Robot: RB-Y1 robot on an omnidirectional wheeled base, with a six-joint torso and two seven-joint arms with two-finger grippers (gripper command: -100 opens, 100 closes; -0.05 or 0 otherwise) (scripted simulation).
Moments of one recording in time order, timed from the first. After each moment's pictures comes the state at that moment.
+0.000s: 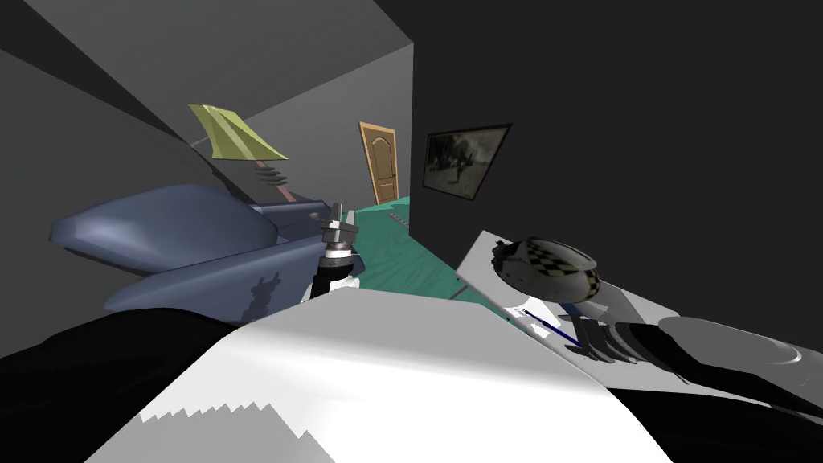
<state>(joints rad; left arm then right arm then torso) 0.54 -0.01 -0.07 -2.40 -0.09 -0.41 0.16 0.44 -1.65 0.48 -1.14 0.84 -0.74 0.36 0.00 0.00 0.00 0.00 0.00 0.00</state>
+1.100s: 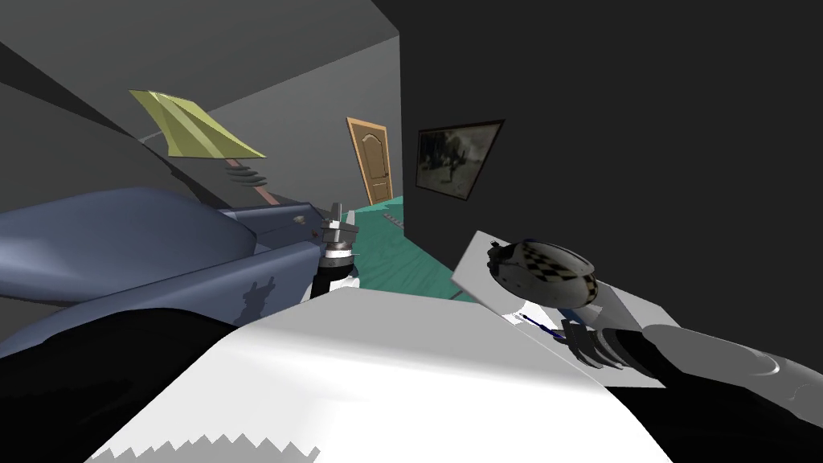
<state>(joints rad) 0.54 -0.01 -0.07 -2.40 -0.09 -0.41 0.16 0.54 -1.66 0.48 -1.28 0.83 -0.60 0.37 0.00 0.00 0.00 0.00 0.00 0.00</state>
